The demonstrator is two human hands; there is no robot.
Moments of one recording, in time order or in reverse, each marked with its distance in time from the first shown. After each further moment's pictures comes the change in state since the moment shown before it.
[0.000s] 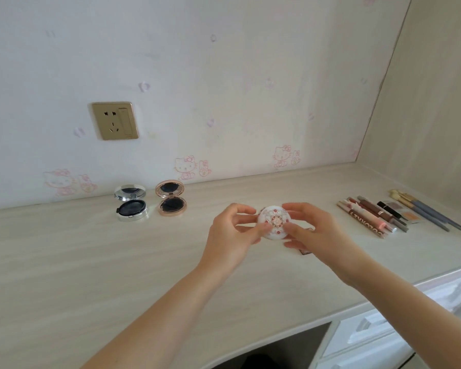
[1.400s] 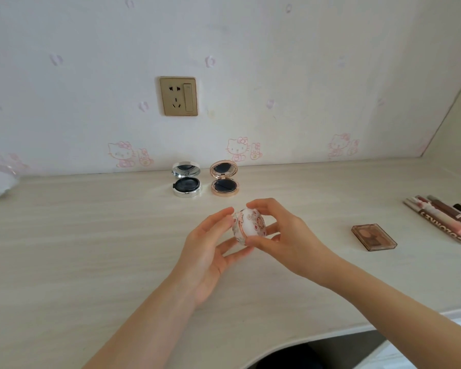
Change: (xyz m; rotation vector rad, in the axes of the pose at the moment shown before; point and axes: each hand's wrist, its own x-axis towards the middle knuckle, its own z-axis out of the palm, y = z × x) left_hand -0.056 -0.014 -0.128 -0.698 0.110 -0.339; right_hand -0.002 -0.022 0.140 -0.274 -0.342 -0.239
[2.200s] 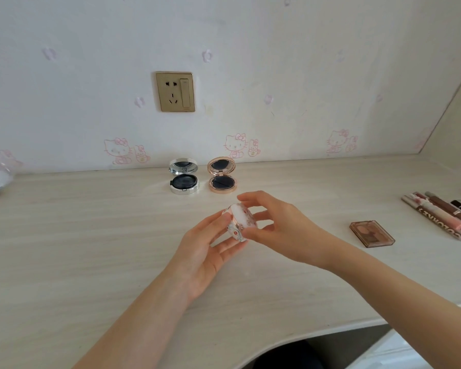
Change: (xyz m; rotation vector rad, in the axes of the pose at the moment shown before) left_hand 0.004 0.003 -0.005 -0.048 -0.001 -0.073; right_hand 0.012 -0.012 -0.009 -0.124 -0.117 -0.020
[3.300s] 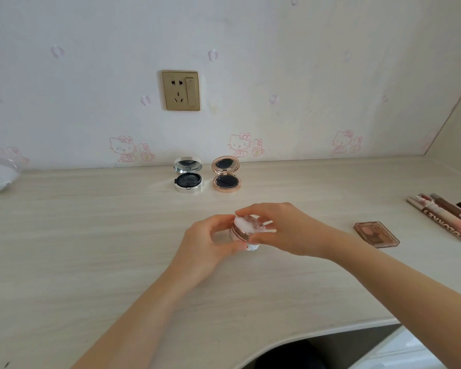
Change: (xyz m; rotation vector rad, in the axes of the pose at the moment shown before) left_hand 0.011 -0.002 -0.025 1.071 -0.002 0.419; right_hand 0.017 0.020 -0.002 -0.172 -0.160 -0.038
